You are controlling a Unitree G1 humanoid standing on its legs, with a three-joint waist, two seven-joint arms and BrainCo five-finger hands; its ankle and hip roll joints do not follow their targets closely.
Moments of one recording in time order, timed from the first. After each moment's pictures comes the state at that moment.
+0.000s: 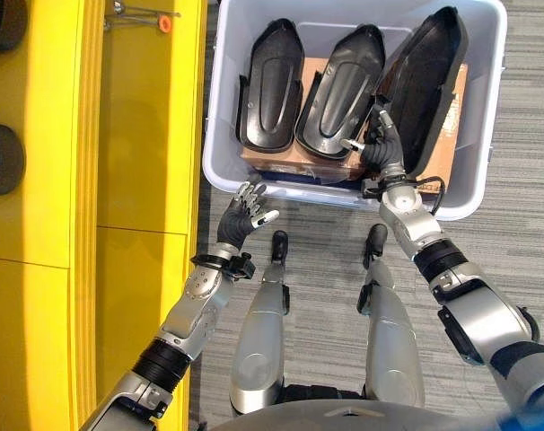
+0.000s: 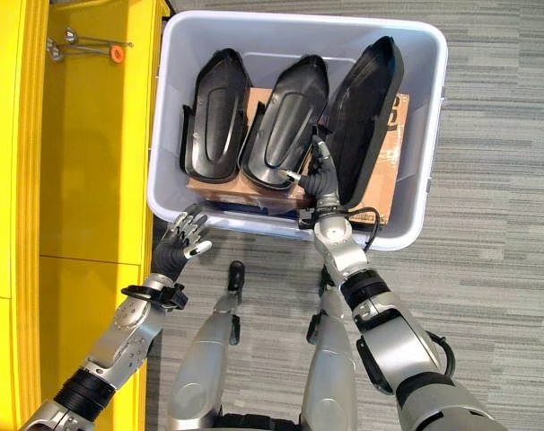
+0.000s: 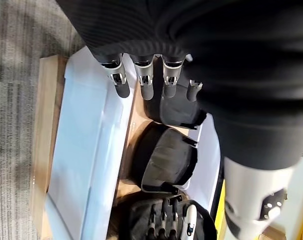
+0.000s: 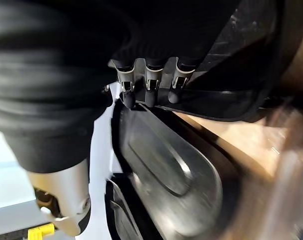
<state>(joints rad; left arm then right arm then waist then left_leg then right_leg) -0.14 0.42 -0.38 0.08 -0.66 -0.23 0.09 -0.79 -0.27 0.41 0.72 0.37 -0.17 -0.31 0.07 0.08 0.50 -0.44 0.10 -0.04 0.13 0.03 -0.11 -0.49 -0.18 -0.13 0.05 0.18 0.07</state>
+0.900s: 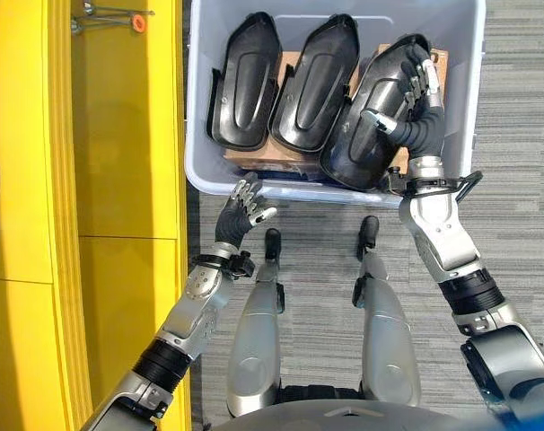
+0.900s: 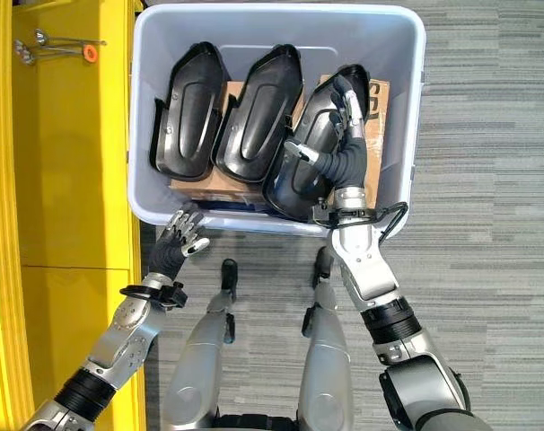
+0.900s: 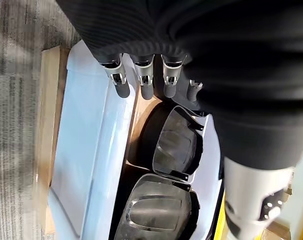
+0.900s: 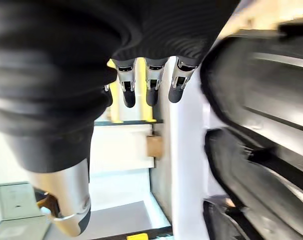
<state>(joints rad) -0.14 0.42 -0.37 0.07 -0.65 -0.24 0.13 -0.54 -0.37 0.25 -0.01 0.22 -0.22 -0.39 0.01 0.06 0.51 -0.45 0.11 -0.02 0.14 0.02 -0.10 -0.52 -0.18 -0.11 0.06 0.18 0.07</state>
